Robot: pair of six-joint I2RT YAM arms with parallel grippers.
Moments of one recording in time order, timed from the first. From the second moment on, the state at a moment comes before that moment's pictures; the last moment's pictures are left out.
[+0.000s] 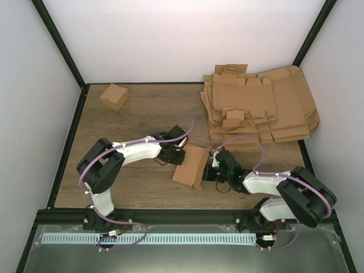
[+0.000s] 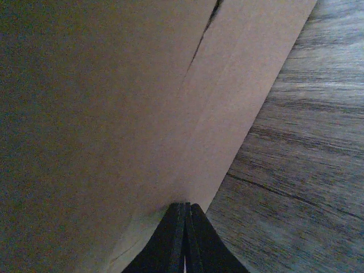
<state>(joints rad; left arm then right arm) -0.79 1.81 1.10 -0.51 0.07 -0.43 0.71 1.33 0.29 0.34 -0.29 0.80</state>
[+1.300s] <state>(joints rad) -0.81 1.68 1.14 -0.54 -0.06 -0.42 0.72 0.88 0.42 -0.42 0.13 0.85</state>
